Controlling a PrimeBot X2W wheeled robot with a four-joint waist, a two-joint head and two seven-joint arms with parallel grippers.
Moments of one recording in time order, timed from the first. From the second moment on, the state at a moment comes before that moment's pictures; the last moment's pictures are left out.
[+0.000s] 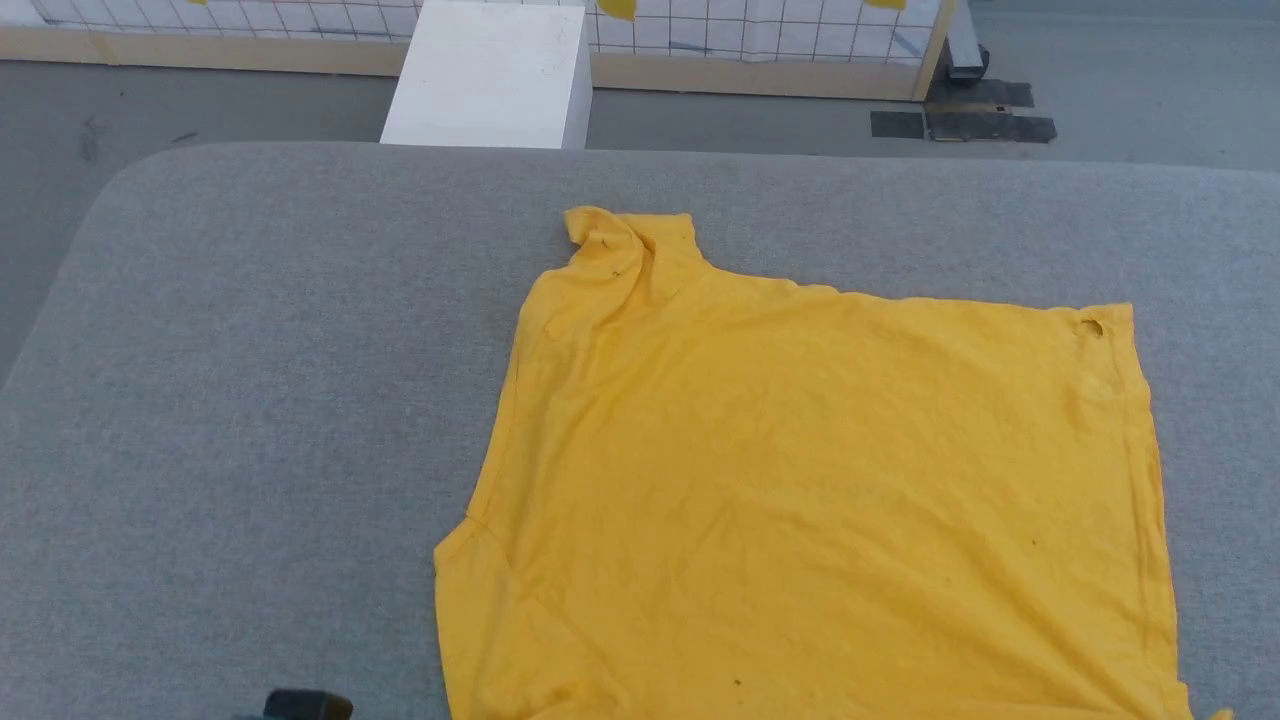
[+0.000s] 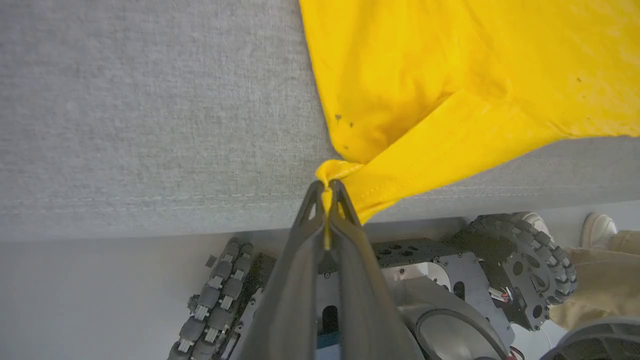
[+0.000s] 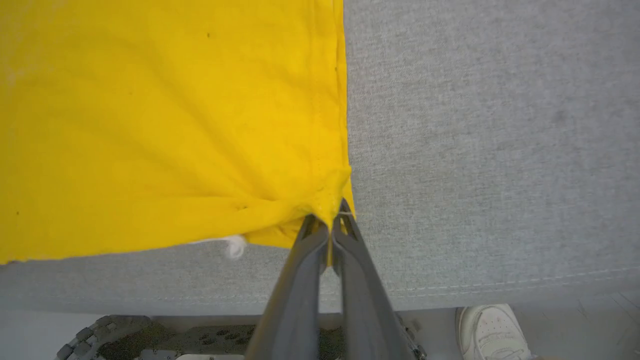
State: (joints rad) left arm 0.20 0.75 -0.66 -0.32 -0.96 0.41 0.32; right arm 0.43 -0.20 -0.32 -0.21 0.51 0.13 0.59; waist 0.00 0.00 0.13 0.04
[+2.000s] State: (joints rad) left arm -0.15 0.56 -0.50 -0.12 -0.74 0.38 -0.15; right arm 0.02 -0.35 -0.30 -0.13 0.51 0.13 0.49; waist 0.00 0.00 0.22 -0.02
